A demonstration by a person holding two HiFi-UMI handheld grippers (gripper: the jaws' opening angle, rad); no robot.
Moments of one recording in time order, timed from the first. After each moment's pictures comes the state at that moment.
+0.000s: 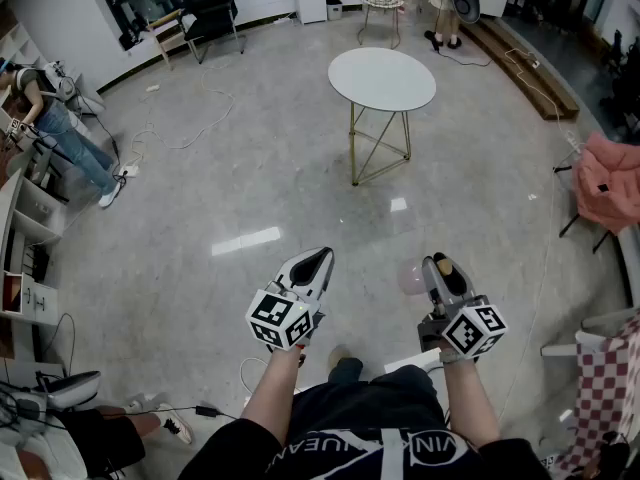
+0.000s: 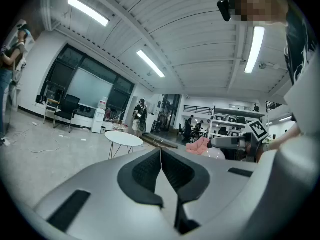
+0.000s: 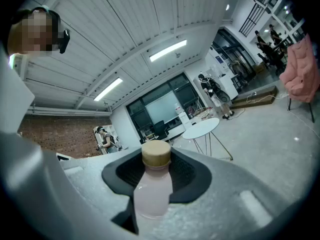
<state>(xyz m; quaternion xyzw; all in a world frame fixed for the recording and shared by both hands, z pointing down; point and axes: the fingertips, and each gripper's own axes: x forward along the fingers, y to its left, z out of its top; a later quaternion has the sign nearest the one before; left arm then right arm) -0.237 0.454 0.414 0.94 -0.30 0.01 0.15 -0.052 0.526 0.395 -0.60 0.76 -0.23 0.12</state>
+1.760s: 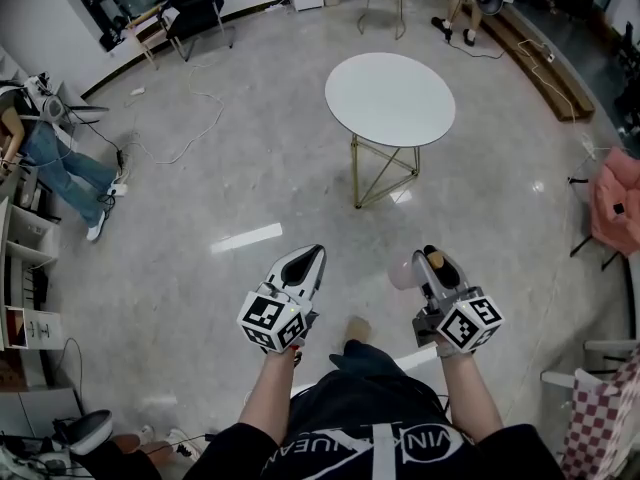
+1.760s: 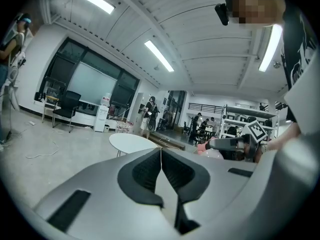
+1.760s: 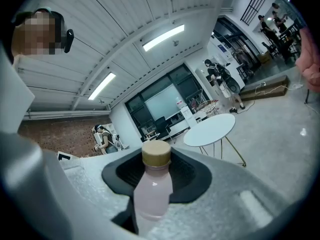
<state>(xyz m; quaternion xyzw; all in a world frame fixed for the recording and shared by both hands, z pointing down) -0.179 0.192 0.429 0.93 -0.32 0.03 0.16 0.003 0.252 0.419 -0.57 0.78 -0.26 0.11</state>
